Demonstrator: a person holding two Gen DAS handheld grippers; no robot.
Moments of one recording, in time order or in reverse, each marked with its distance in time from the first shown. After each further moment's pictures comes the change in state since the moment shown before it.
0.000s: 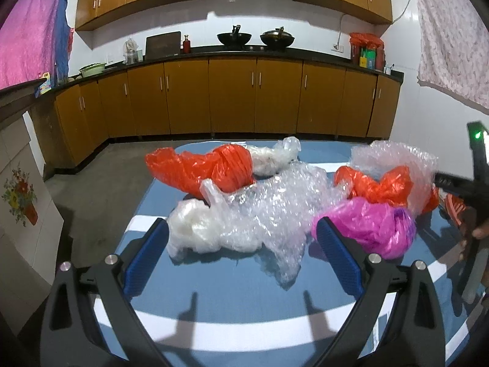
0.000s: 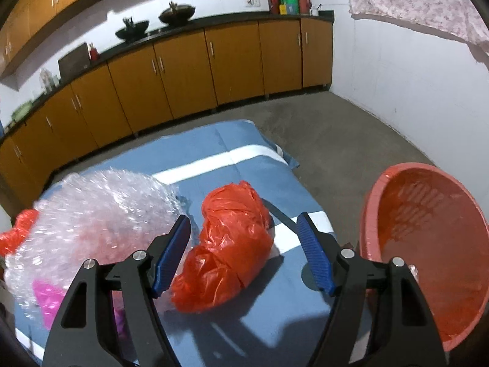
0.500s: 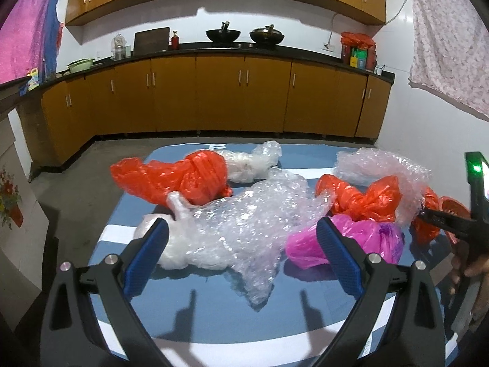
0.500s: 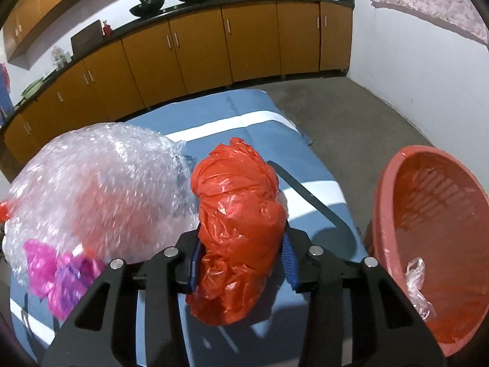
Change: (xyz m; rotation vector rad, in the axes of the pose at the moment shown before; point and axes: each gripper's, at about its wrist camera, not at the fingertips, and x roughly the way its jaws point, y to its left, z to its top) left arm 0.022 -0.025 0.017 -0.001 0.023 -0.067; right arm -0.020 -0.013 -0.027 -0.027 0.056 0.082
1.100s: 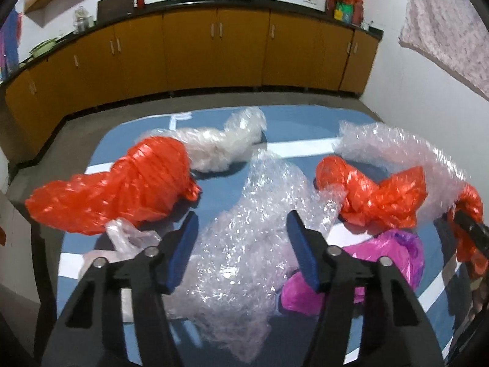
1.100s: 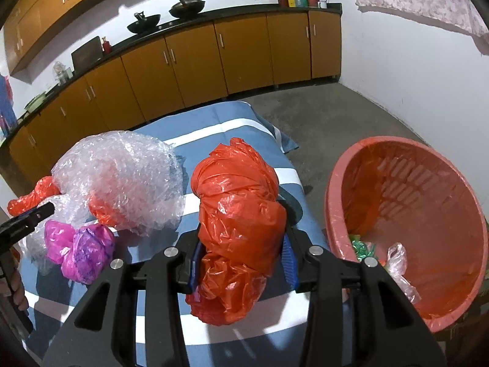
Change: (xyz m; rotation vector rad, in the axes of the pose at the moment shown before) left arm 0.091 -0.012 0.030 0.076 0.247 -0.107; right arm -0.038 -0.031 -0.015 0.027 -0.041 0.009
